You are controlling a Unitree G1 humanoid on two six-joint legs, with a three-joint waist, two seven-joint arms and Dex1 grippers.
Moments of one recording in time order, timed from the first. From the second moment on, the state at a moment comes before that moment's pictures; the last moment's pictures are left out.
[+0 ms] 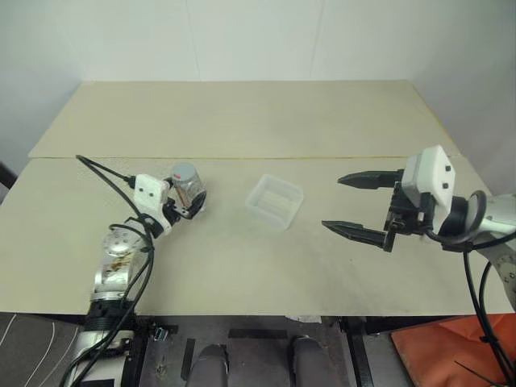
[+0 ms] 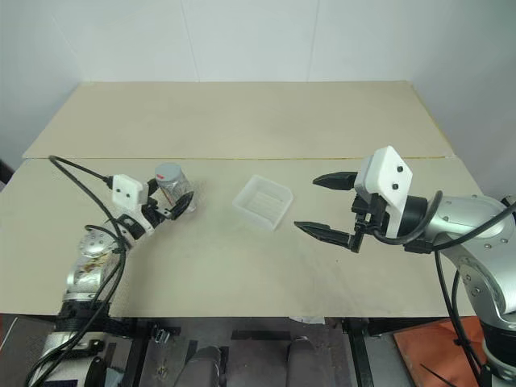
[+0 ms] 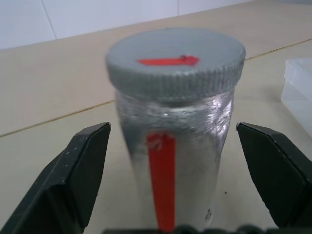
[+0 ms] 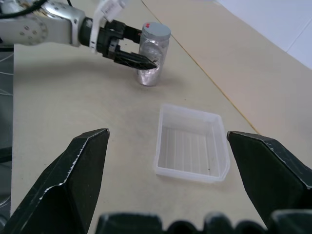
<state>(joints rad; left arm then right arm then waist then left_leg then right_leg) -0.42 0.38 0.13 0.24 -0.23 0.07 -0.54 -0.35 -0.94 -0.21 -0.58 0.69 0.67 0.89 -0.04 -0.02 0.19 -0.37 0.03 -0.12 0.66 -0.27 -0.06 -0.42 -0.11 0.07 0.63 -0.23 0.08</state>
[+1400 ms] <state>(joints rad) -0.75 0.56 0.00 0.15 -0.54 0.38 -1.24 -0.73 -0.72 -0.05 -0.49 0.85 0.84 0.67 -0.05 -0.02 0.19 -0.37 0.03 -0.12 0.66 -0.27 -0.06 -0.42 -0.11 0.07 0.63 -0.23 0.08</state>
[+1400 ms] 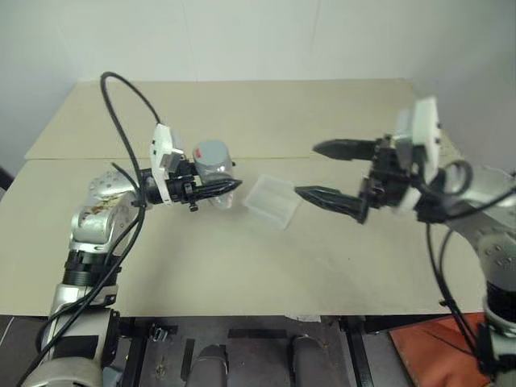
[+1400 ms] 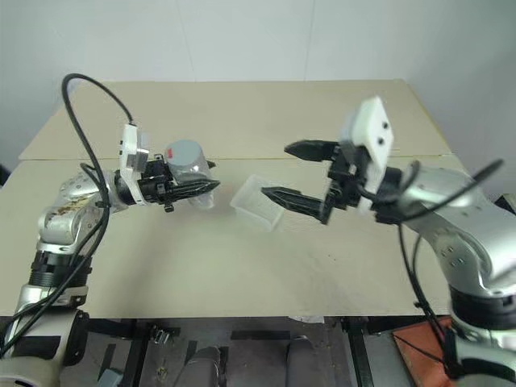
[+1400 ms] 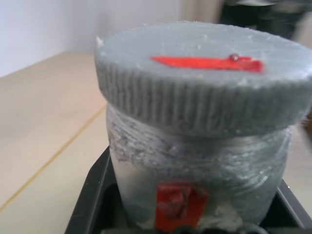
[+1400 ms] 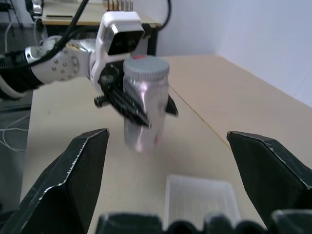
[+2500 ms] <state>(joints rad) -0.87 0.45 -0.09 0.32 -0.47 0.29 -1.39 -0.92 -0.49 0.12 -0.40 0.71 0.99 0.53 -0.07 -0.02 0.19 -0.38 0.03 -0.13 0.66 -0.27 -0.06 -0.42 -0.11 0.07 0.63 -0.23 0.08</state>
